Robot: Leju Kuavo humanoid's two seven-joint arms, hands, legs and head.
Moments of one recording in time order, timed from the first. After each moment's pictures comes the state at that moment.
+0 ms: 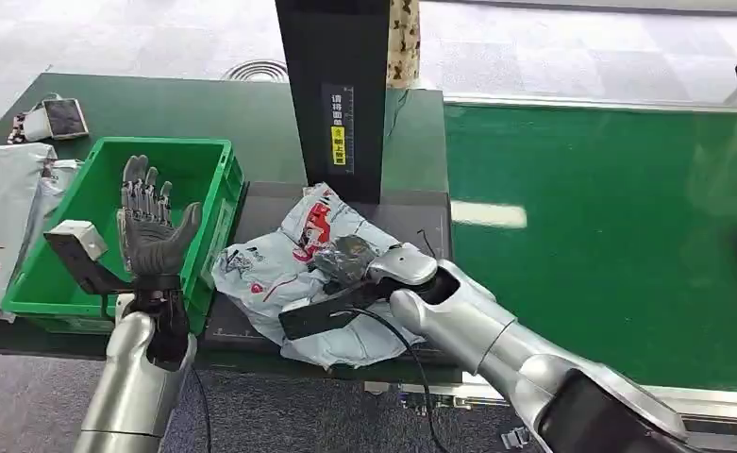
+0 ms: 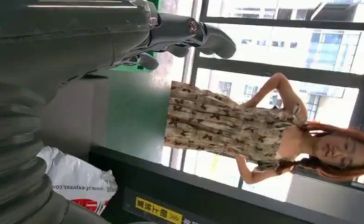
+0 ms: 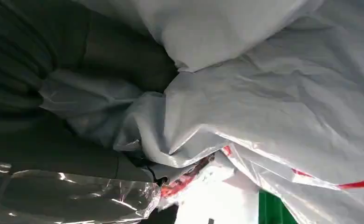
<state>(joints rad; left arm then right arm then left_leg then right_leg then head) -0.33 -0.09 -0.25 -1.16 0.03 0.16 -0.52 -0.89 0.05 1.20 -0.75 0.71 0.23 -0.16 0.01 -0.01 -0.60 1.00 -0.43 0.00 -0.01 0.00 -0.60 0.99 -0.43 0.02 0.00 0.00</state>
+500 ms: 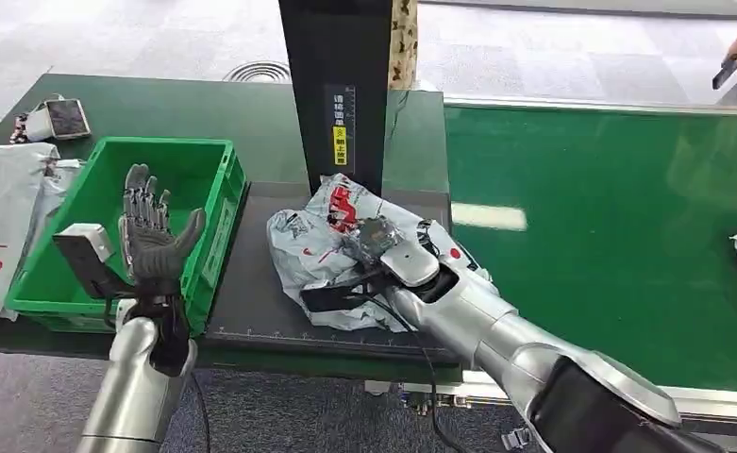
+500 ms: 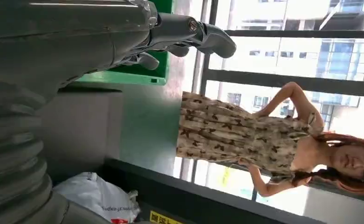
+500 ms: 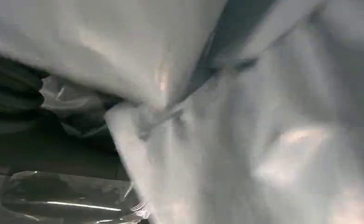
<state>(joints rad) -0.30 -0.10 -0.25 -1.17 -0.02 0.21 -0.51 -0.93 0.05 1.24 -0.57 0.86 0.02 0.04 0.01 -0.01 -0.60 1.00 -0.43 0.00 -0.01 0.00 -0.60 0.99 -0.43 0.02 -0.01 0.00</state>
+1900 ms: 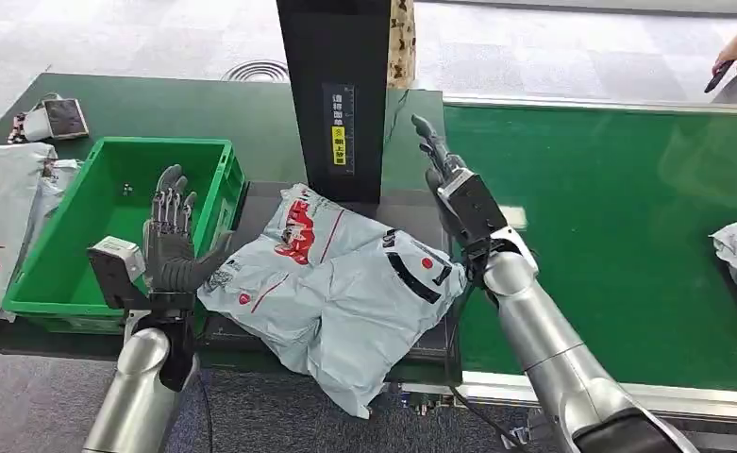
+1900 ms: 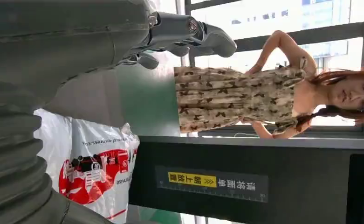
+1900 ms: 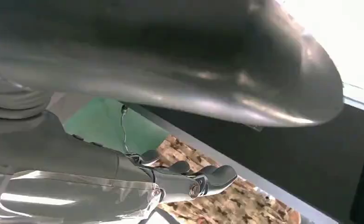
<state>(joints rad) -0.26 -0.07 -0.33 -1.21 -0.14 0.13 -0.54 -0.68 -0.04 0.57 -0.96 0.08 -0.01 -0.50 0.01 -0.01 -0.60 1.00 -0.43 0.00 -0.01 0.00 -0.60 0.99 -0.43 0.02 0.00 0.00</state>
